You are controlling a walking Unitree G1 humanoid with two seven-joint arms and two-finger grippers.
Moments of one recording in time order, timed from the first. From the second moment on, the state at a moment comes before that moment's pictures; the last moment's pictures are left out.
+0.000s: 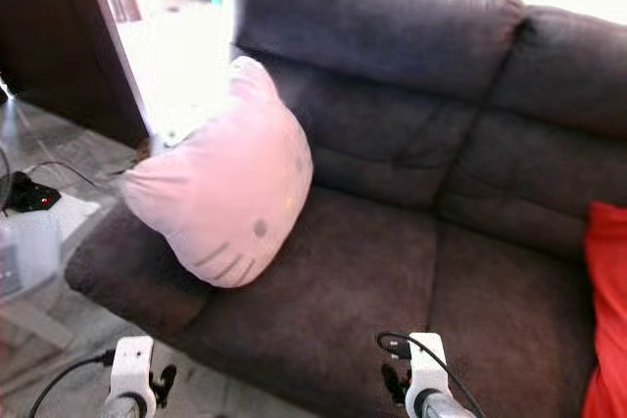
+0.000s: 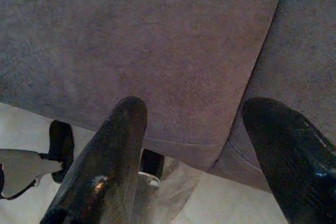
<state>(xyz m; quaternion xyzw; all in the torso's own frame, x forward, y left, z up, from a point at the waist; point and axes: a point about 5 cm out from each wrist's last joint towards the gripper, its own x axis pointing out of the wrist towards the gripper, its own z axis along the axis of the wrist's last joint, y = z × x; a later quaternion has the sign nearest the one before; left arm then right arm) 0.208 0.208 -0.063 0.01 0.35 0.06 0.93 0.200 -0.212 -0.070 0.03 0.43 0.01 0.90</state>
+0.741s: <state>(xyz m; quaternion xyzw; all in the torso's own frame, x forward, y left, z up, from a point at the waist) 0.208 0.214 -0.061 0.01 0.35 0.07 0.93 0.205 -0.207 -0.068 0.03 0.43 0.02 0.90</state>
